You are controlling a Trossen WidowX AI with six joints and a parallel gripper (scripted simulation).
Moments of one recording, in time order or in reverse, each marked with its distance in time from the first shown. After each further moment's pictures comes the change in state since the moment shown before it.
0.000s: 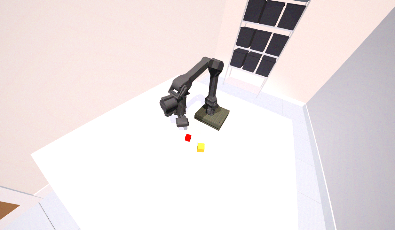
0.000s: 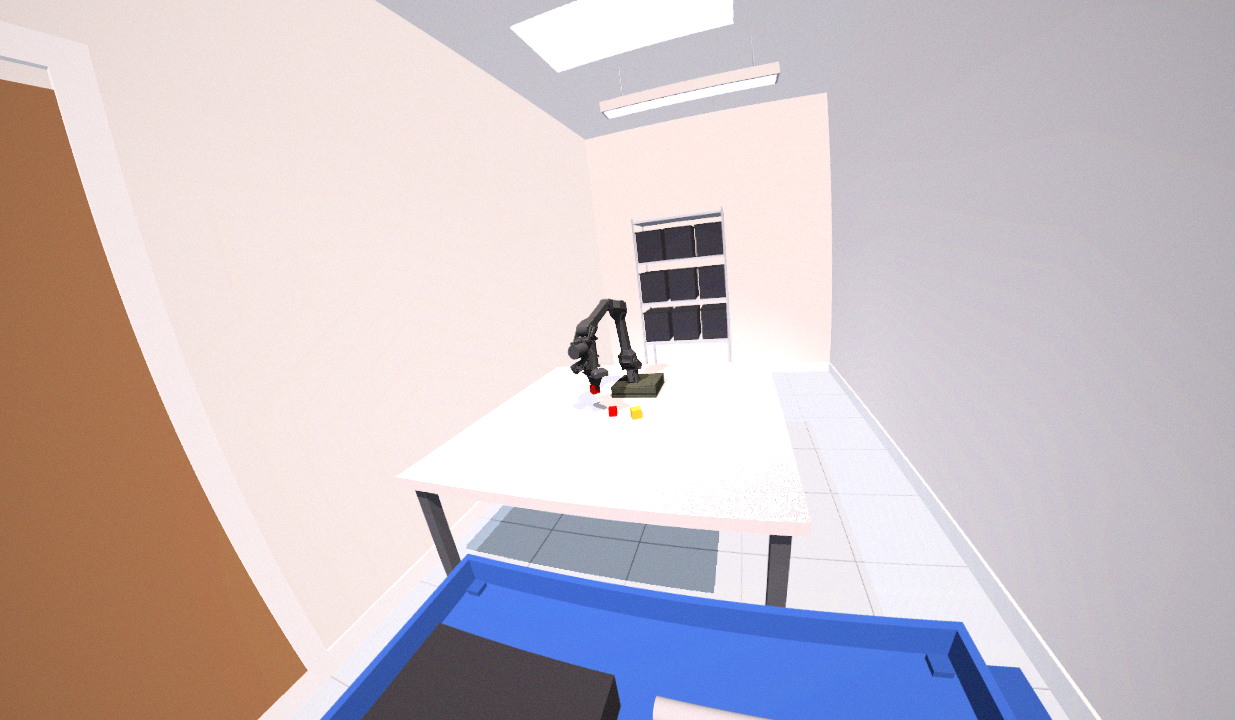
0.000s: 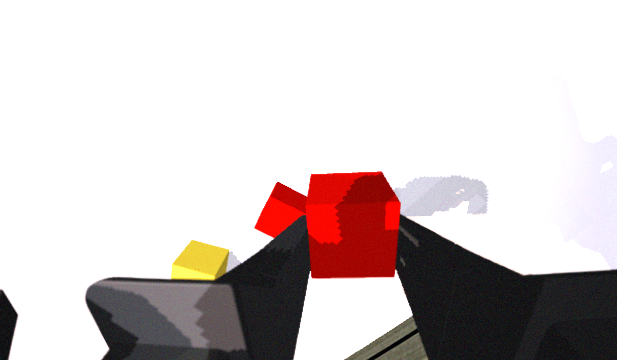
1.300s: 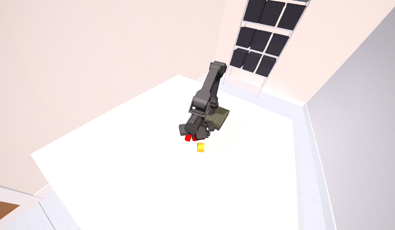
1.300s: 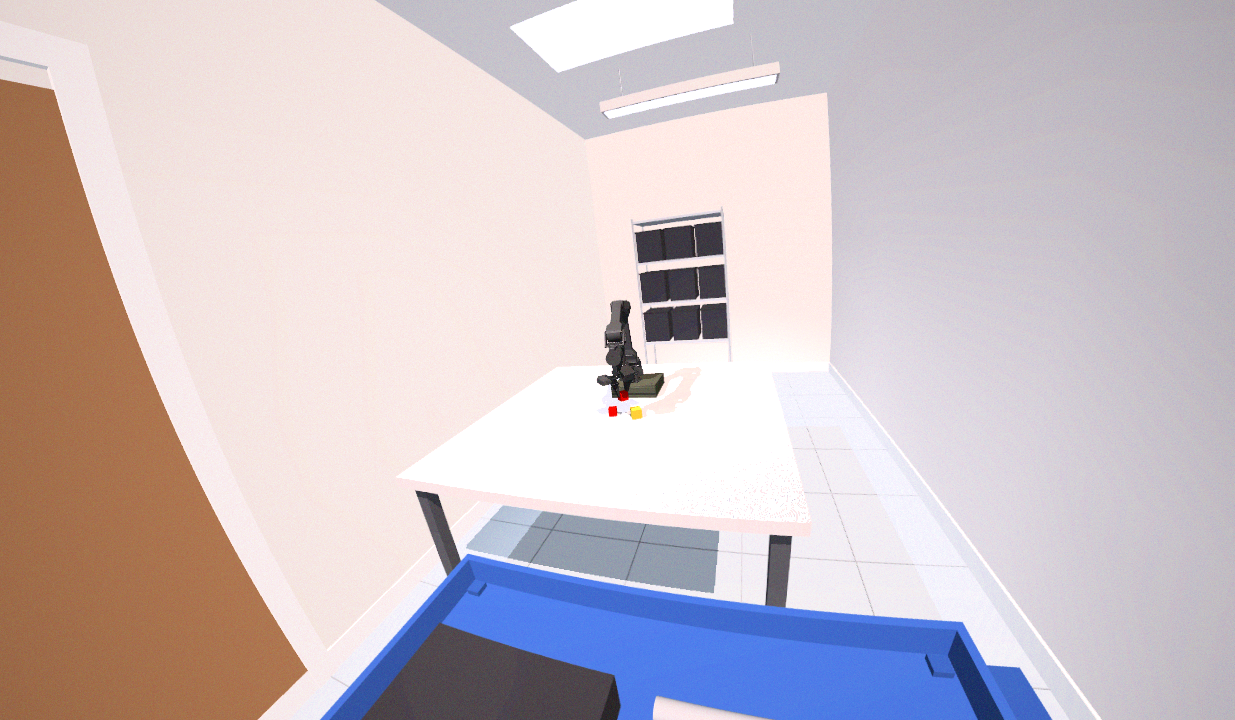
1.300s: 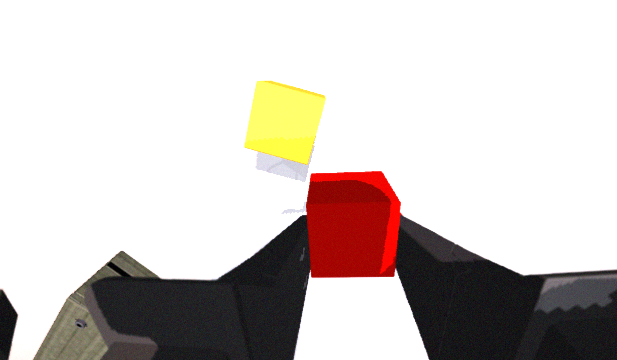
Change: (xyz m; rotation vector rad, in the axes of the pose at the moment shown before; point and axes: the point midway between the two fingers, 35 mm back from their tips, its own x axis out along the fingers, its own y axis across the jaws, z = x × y) arm 0.023 0.101 -0.076 -1.579 -0.002 0.012
